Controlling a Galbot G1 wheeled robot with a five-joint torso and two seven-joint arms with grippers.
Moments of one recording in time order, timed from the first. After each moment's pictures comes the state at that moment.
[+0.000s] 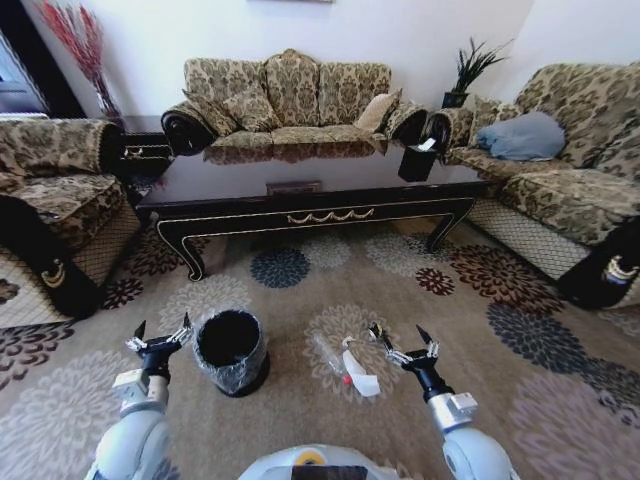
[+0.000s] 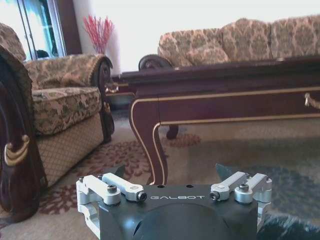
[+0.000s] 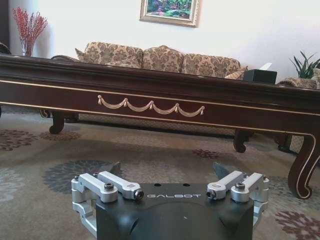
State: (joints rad) left arm 1.68 -1.18 -0.73 -2.18 -0.39 0.16 -0.36; right arm -1.73 1.18 0.59 2.01 0.25 0.21 -0.02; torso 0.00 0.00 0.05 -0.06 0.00
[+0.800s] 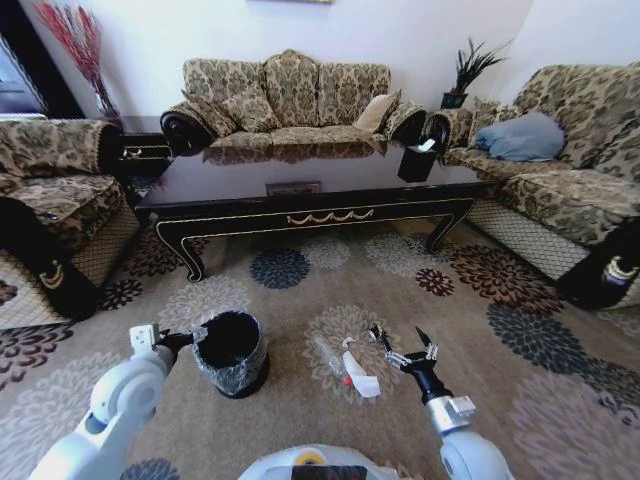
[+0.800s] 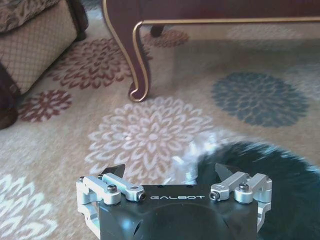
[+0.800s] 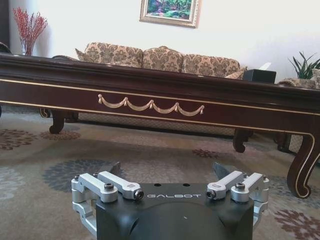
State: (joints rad) left arm 1.46 -0.95 -0.69 -2.17 -0.99 0.75 -0.64; right arm -1.73 1.19 0.59 1.99 0.23 0.23 -0.02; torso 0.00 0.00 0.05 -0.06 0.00
